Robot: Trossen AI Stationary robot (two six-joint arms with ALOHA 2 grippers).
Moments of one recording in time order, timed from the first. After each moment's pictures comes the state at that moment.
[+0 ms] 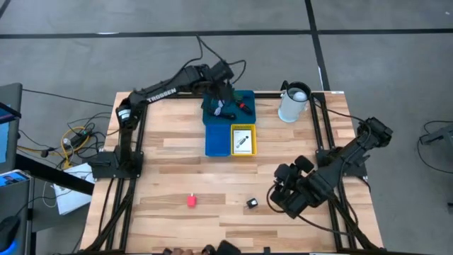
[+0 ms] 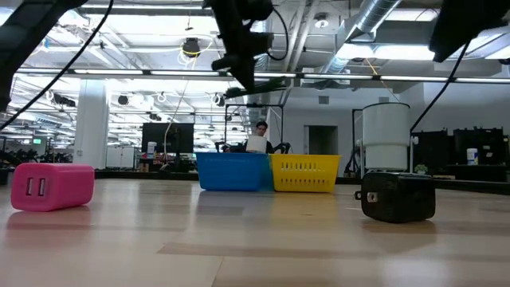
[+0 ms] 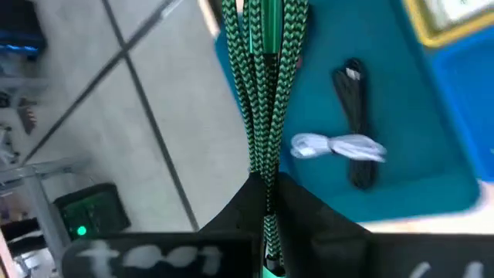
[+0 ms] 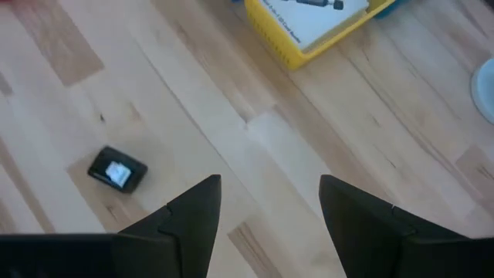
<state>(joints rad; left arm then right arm) 0.44 1.98 2.06 -1.06 -0.27 1.00 0.69 1.54 1.29 -1.27 0.55 1.26</state>
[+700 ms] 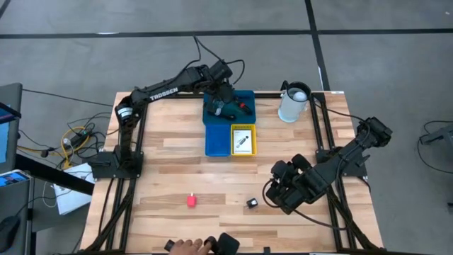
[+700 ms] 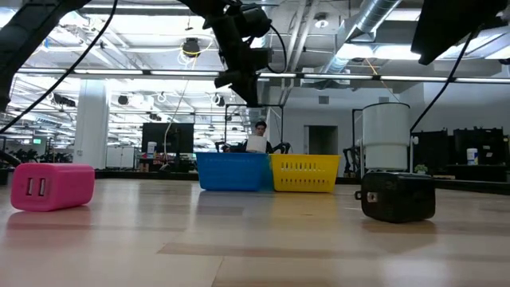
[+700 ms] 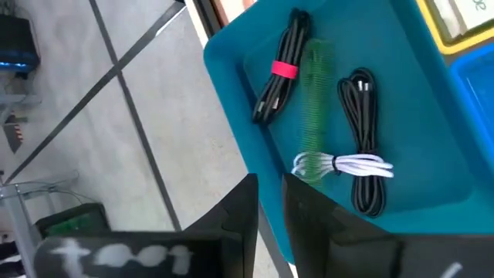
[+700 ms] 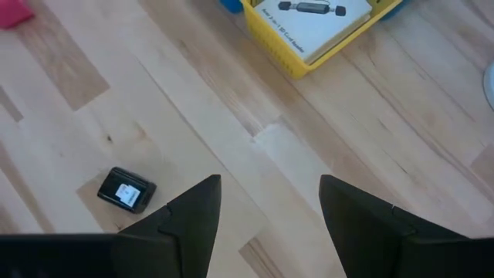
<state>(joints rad) 0.50 1.98 1.93 -0.90 -0.17 1.04 0.64 1.54 1.29 -1.22 0.55 1.25</state>
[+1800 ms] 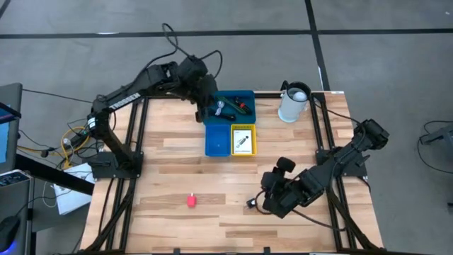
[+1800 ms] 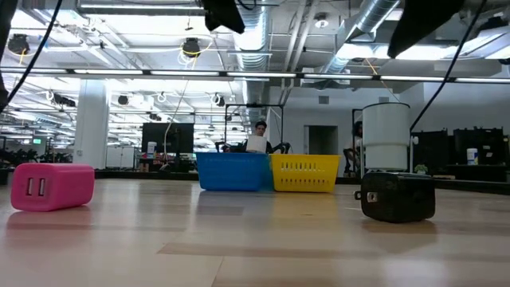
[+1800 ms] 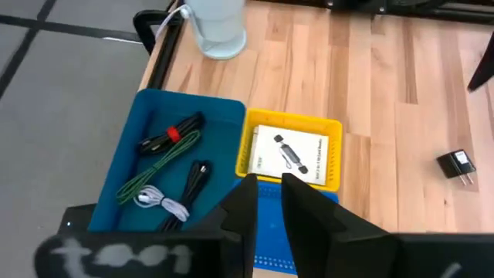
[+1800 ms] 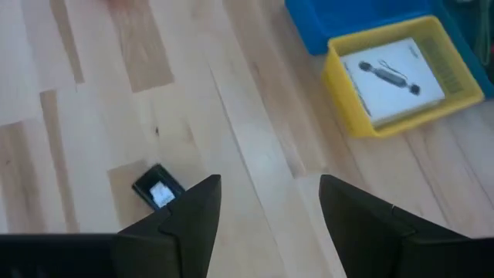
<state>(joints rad) 0.38 1.66 1.93 -1.09 0.14 0.17 0.63 1.59 1.29 -1.00 0.56 0.82</state>
